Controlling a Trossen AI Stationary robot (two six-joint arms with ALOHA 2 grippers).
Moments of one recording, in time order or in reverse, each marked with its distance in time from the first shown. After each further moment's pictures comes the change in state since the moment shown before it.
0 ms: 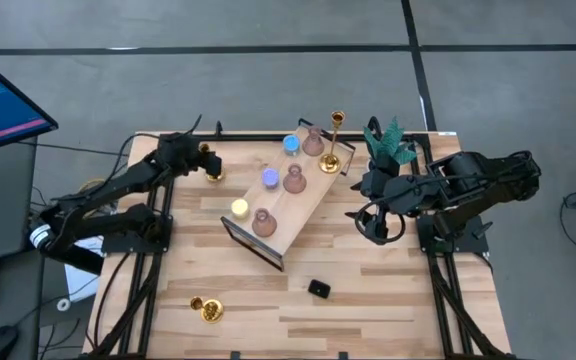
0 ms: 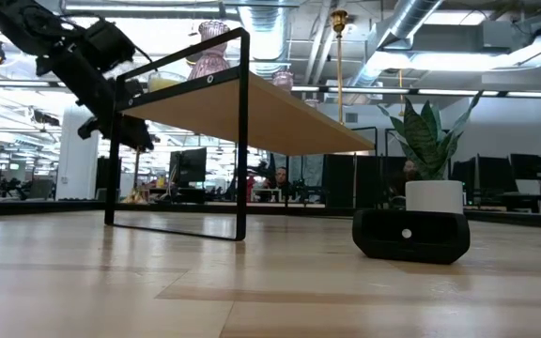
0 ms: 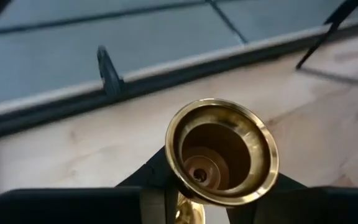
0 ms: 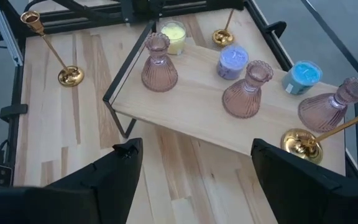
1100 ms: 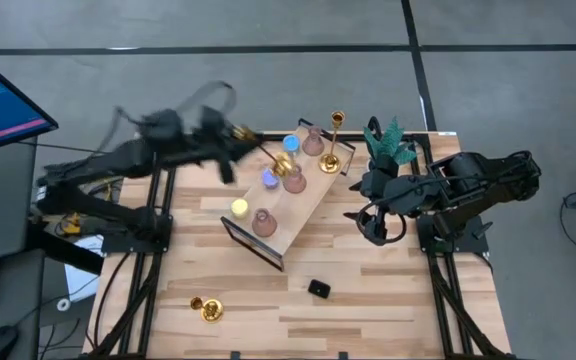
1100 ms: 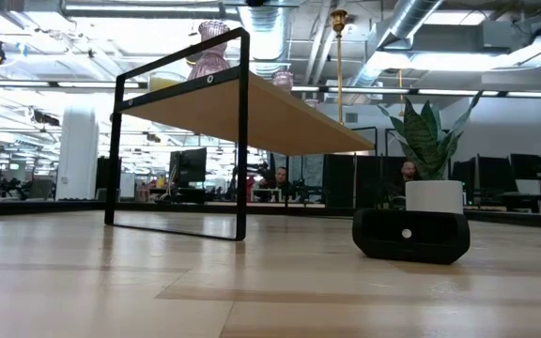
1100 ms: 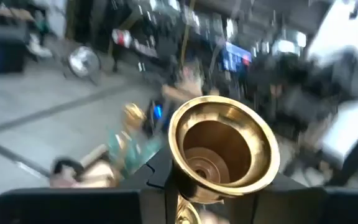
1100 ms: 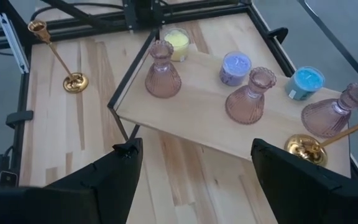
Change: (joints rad) left arm -0.629 0.155 0.827 0.016 0.094 -0.037; right arm 0.006 0.000 0.000 0.021 0.005 0.002
